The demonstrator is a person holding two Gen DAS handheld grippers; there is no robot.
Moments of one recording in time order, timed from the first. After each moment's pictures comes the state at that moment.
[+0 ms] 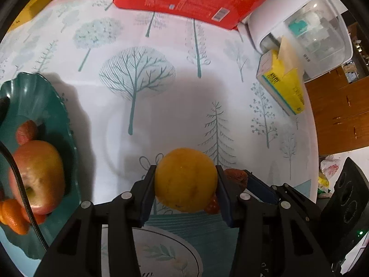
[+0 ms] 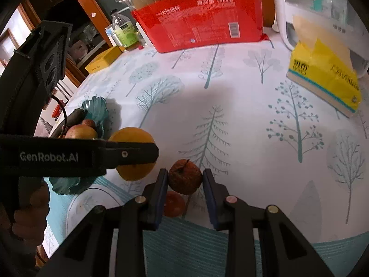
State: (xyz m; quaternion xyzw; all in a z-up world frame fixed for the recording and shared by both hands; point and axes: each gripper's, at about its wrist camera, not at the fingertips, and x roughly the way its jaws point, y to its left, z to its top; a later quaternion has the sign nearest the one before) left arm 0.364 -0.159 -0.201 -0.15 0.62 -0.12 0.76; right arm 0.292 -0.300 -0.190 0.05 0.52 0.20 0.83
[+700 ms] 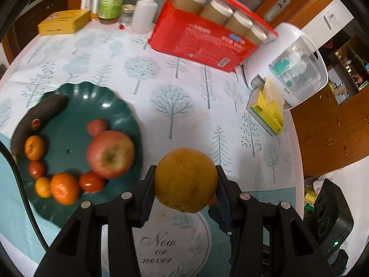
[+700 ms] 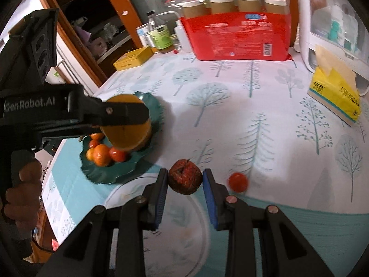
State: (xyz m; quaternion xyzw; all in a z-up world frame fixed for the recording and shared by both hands) left arm 0.294 -0.072 -0.120 -0.18 0.54 -0.10 0.82; right arm 0.233 -0.242 -0.140 0.03 0.49 0.24 0.83
